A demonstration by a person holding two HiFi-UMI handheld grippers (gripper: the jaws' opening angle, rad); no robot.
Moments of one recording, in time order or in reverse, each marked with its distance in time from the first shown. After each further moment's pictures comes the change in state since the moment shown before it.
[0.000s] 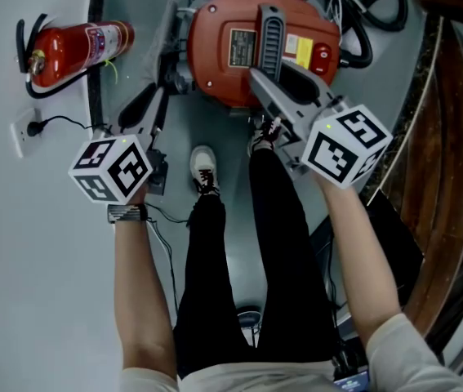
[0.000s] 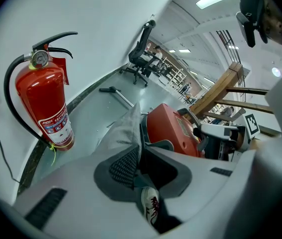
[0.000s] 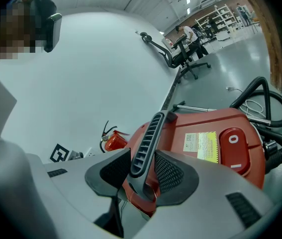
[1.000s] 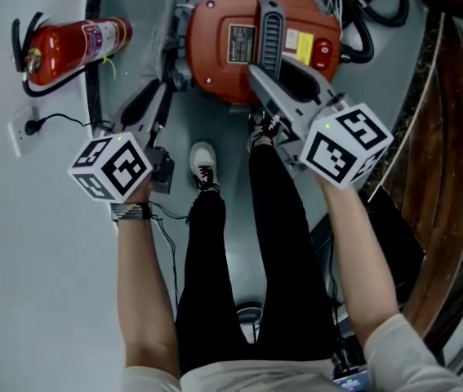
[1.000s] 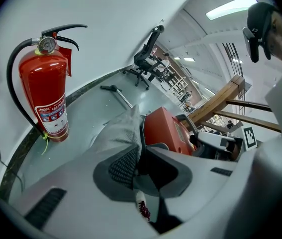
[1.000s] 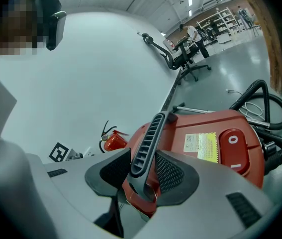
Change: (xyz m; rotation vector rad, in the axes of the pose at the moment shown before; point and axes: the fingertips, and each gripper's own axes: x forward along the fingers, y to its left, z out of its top) left arm 0.005 -0.008 -0.001 -0.114 -0.035 -0.053; right arm 0.000 0.000 0.000 -0.024 -0.009 -0.012
